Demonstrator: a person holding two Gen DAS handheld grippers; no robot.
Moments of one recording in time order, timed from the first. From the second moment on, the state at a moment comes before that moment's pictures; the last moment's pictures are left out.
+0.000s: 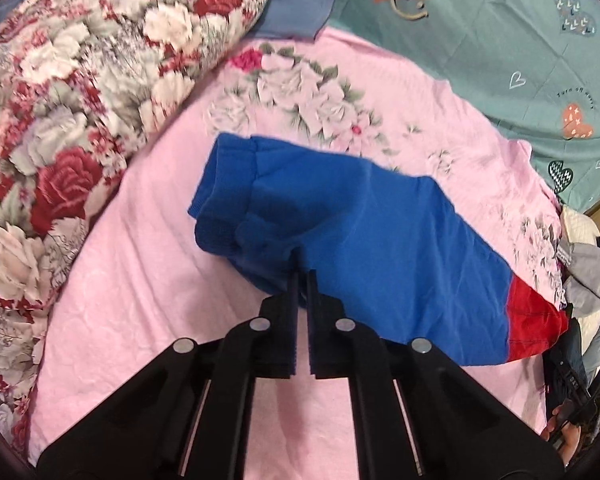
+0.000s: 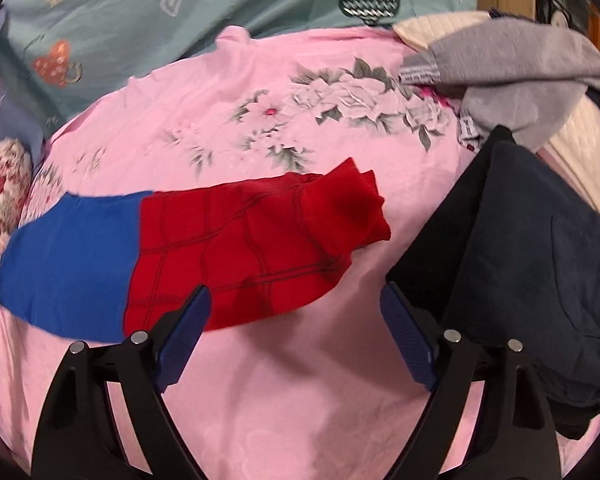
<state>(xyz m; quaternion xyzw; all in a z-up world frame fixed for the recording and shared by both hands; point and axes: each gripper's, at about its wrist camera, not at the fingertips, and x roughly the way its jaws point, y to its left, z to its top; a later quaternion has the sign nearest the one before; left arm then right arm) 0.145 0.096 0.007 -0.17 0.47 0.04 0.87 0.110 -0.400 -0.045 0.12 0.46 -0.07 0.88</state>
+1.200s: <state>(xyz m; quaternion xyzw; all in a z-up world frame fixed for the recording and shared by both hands) 0.168 0.113 -0.072 -0.24 0.57 0.05 0.78 0.106 -0.407 -0.012 0.24 0.39 0.02 0.89</state>
